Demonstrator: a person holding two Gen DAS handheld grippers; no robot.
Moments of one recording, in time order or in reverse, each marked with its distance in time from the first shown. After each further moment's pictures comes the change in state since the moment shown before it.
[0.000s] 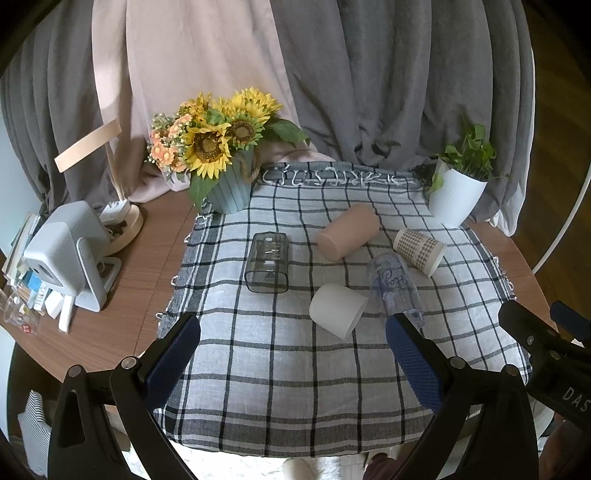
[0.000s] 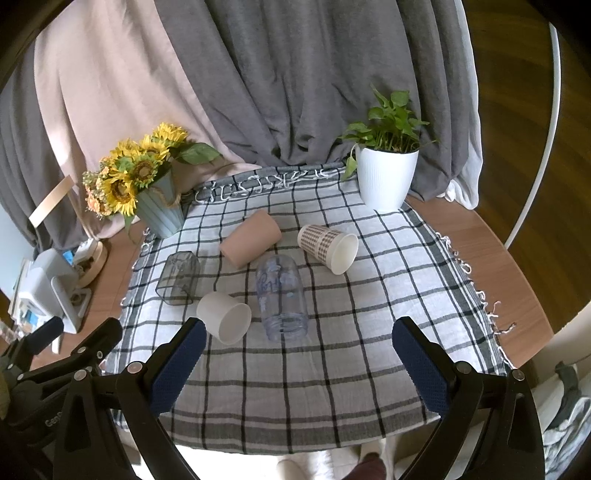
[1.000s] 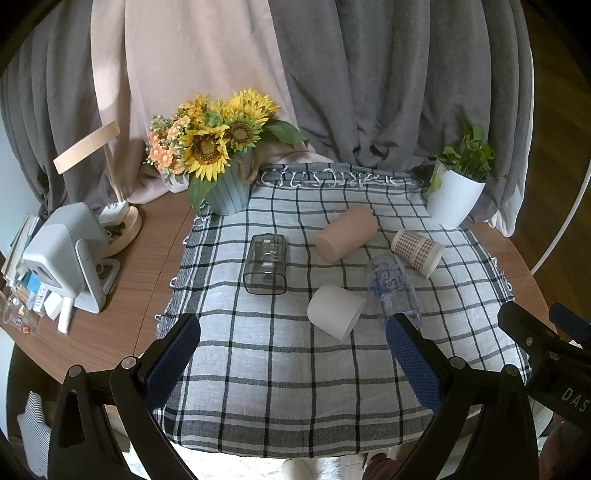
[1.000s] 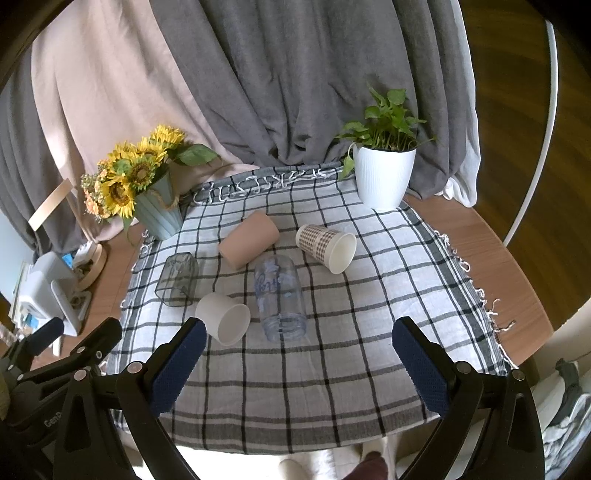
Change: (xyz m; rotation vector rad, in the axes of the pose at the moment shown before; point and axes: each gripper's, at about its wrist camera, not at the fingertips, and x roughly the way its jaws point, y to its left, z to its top) left arm 0.000 -0.002 -0.004 -0.002 -0.003 -0.006; right arm 0.000 -0.002 -0.001 0.005 -0.002 0.001
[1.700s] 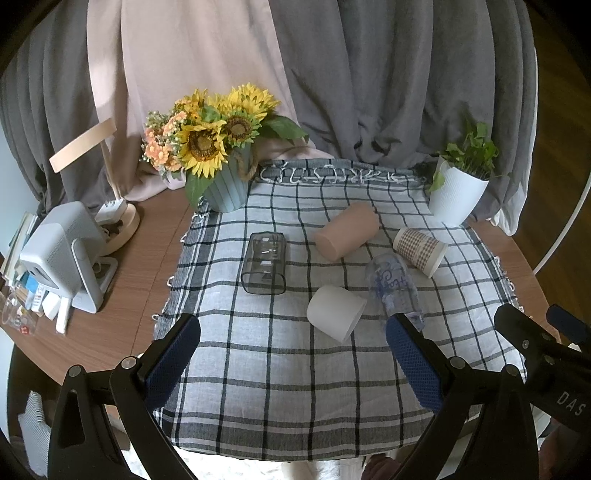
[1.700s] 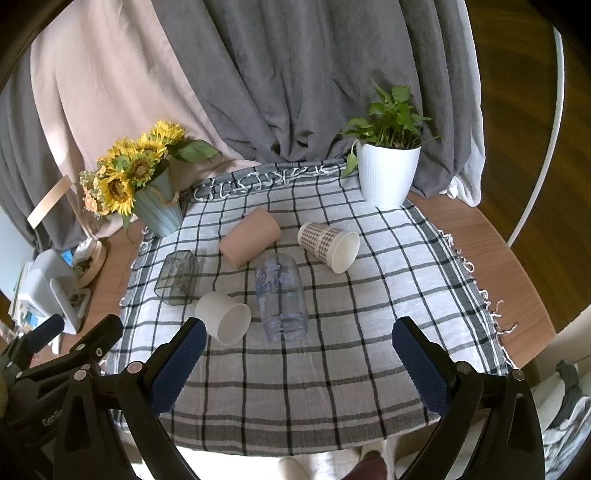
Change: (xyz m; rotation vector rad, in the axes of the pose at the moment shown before) left arm 0.007 -0.003 0.002 -0.005 0.024 0.007; right arm 0.004 -0.003 0.001 0.004 0.010 0.002
